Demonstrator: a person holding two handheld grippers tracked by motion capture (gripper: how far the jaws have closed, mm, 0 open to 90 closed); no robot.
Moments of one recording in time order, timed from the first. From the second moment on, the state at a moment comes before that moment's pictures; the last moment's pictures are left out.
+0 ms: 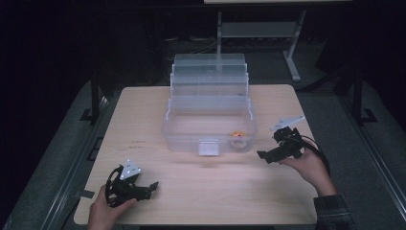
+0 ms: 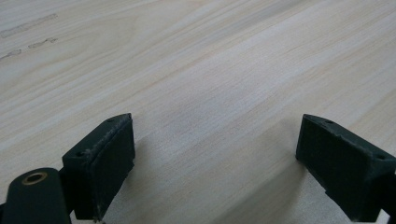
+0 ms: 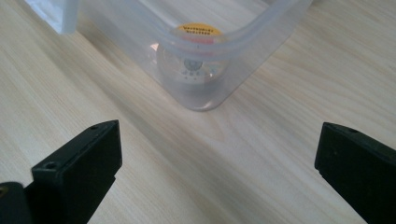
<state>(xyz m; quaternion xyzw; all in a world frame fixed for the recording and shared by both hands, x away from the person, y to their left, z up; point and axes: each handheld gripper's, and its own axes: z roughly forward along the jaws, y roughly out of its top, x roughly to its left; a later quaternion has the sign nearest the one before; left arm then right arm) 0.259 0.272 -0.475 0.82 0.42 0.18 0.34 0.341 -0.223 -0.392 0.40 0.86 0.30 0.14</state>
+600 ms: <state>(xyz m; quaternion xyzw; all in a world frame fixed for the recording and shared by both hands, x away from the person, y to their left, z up) 0.259 0.272 -0.475 0.82 0.42 0.18 0.34 0.317 -0.239 -0.424 0.41 0.85 0.30 0.14</state>
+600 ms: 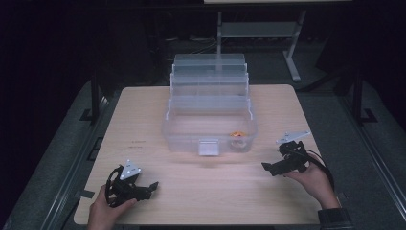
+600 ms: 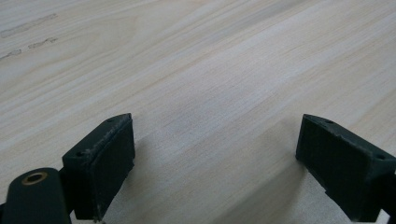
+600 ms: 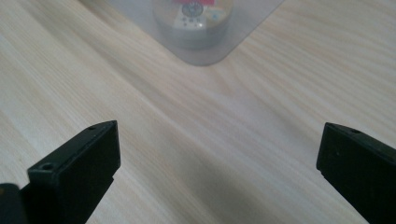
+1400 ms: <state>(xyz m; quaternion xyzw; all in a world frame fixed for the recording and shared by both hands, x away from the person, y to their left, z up) 0.258 0.271 -0.475 0.82 0.42 0.18 0.35 0.279 -0.270 -0.463 0.43 0.83 0.32 0.14</state>
